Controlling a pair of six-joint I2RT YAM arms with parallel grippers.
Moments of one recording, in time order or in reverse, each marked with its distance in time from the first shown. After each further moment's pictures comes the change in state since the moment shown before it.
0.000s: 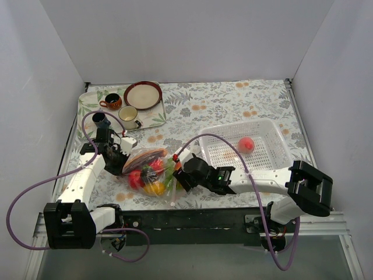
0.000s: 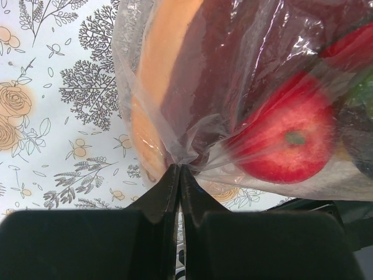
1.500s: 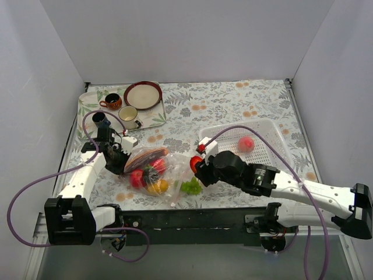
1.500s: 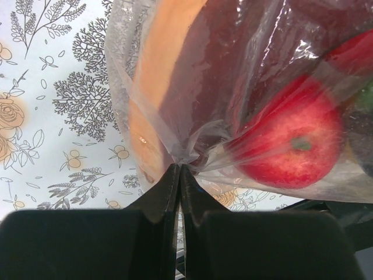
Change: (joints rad) left arm 0.000 0.031 -0.002 0.030 0.026 -0.009; right arm -0.027 -0.442 0.030 -0.325 -0.019 0.035
